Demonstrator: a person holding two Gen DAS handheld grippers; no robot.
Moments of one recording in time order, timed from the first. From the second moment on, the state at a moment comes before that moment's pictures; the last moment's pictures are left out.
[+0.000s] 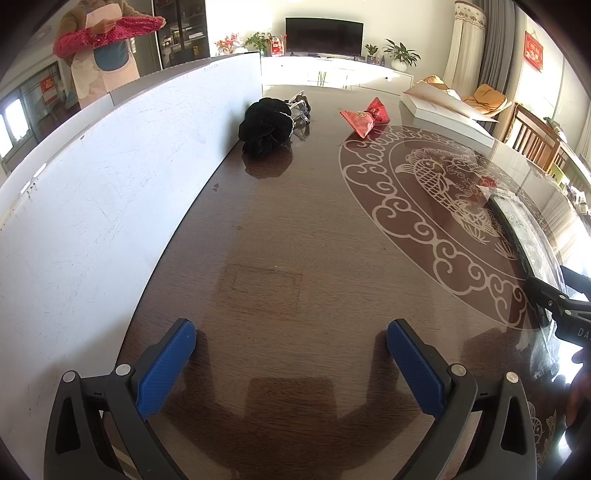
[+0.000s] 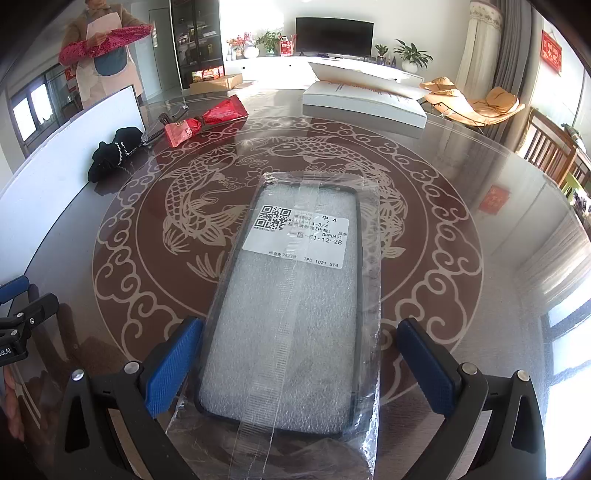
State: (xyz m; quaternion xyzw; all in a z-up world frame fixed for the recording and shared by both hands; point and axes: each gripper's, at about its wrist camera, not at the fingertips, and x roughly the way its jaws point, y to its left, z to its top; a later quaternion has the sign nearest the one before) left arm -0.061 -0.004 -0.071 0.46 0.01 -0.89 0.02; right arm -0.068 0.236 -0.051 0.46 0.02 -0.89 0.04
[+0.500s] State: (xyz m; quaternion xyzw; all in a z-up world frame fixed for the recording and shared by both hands) left arm -0.145 0.027 -0.023 0.45 0.01 -0.89 -0.07; right arm -0.068 0.236 -0.051 0.46 0.02 -0.89 0.04
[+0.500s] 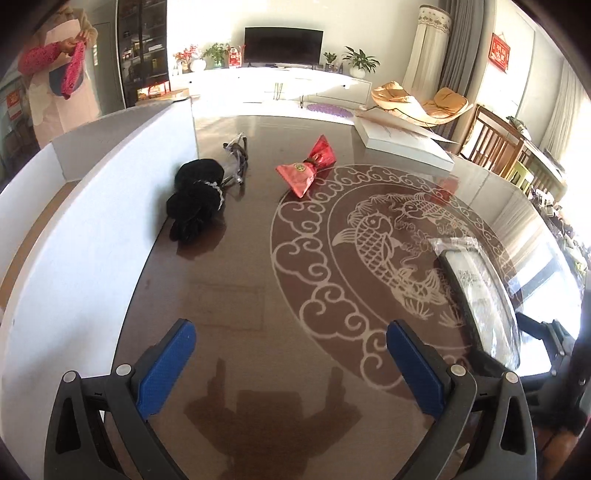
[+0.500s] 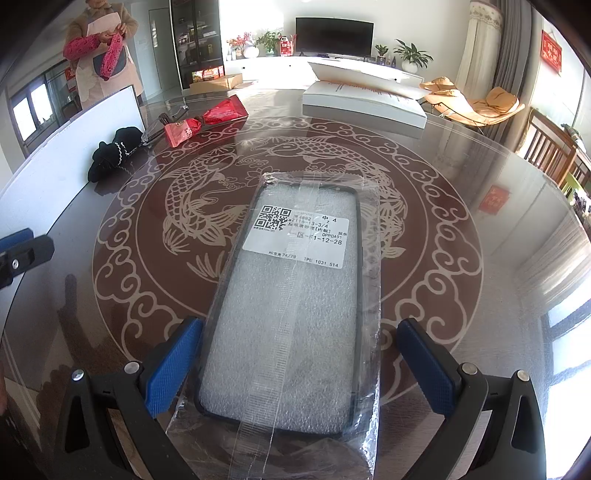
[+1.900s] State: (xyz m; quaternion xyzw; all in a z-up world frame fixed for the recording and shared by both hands) left arm -0.063 0.030 -0.074 0.47 -0.02 -0.88 -0.03; right arm -0.065 0.238 -0.049 0.46 0.02 -0.89 0.03
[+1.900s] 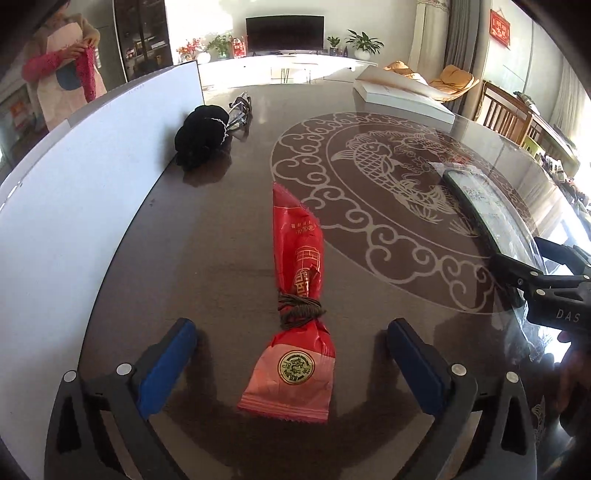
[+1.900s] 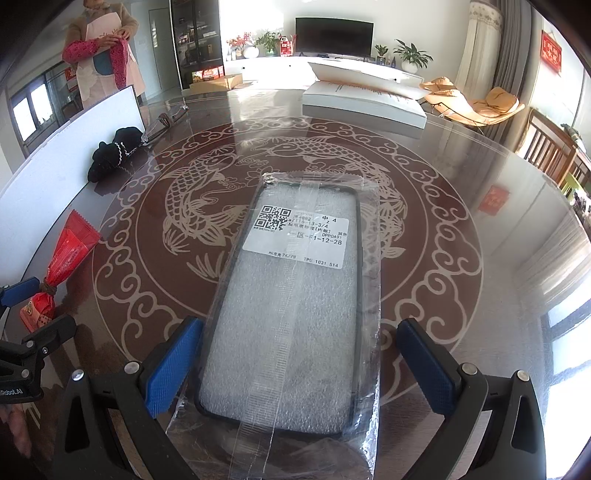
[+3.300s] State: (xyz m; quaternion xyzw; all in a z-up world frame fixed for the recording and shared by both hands) left arm -0.067 0.032 -0.074 0.46 -0.02 -0.88 -0.03; right arm -0.065 0.238 -0.049 0.46 0.02 -0.89 0.03
